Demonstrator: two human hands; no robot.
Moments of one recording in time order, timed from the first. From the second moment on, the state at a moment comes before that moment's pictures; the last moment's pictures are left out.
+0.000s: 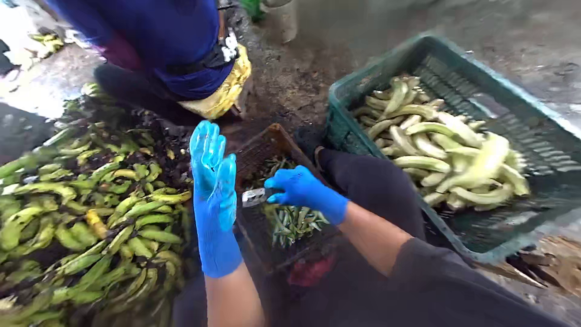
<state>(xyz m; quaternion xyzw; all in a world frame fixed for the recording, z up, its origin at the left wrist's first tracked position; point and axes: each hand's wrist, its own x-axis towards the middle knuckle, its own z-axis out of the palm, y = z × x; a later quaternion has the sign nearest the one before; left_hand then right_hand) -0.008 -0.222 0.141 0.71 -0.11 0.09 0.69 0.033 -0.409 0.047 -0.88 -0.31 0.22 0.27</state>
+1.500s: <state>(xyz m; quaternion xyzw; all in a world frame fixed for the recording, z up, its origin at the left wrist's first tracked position) -0.032 -0.188 -0.045 0.71 0.04 -0.23 0.67 0.038 -0.417 0.075 -0.67 -0.16 0.41 0.60</state>
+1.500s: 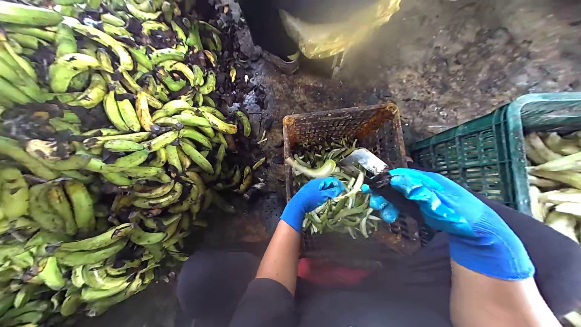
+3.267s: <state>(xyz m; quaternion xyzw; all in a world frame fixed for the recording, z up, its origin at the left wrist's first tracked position) 0.141 0.056 -0.213 0.89 0.40 -0.21 0.09 0.086 -0.345 0.073 -0.83 -0.16 0.32 0.42</state>
